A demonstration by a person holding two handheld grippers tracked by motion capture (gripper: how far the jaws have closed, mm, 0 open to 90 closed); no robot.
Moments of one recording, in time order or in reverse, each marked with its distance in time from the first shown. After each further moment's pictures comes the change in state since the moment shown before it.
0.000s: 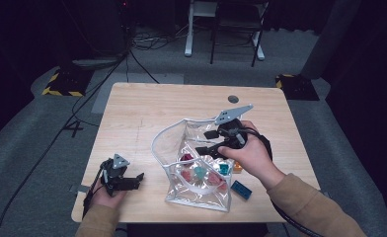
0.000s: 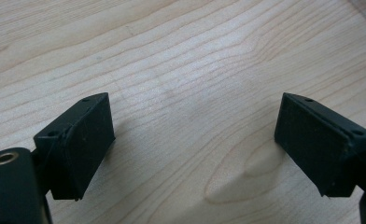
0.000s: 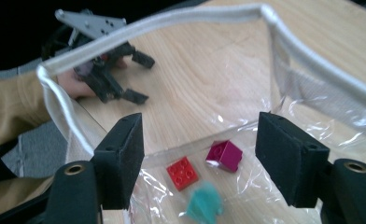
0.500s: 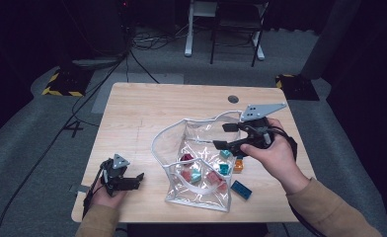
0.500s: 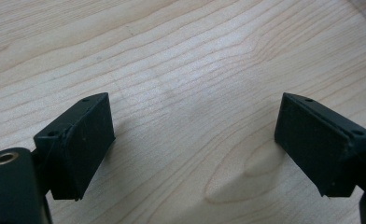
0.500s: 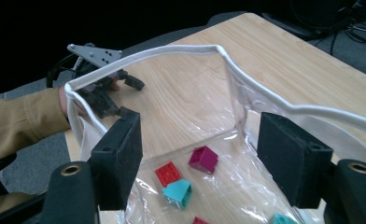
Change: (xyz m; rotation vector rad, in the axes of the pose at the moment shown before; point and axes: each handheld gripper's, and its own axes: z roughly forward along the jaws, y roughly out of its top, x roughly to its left) left arm 0.000 0.000 0.000 0.001 0.000 0.002; right arm 0.001 -0.008 -0.059 -0.125 -0.069 -0.007
